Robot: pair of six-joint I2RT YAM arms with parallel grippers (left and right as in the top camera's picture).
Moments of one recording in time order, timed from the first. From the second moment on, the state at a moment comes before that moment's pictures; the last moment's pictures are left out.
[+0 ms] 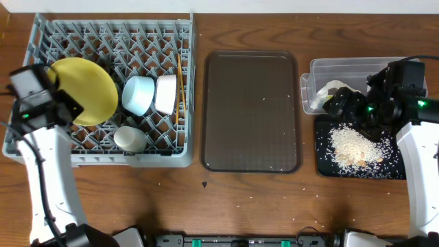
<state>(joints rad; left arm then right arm) 0.43 1.41 1.21 -0.78 -0.25 -0.35 -0.14 1.41 1.23 -1.04 -0.32 0.41</state>
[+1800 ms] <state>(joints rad) 0.18 1.56 1.21 -0.55 -0.89 -0.20 -0.14 1.41 1.23 -1.04 -0.32 0.41</state>
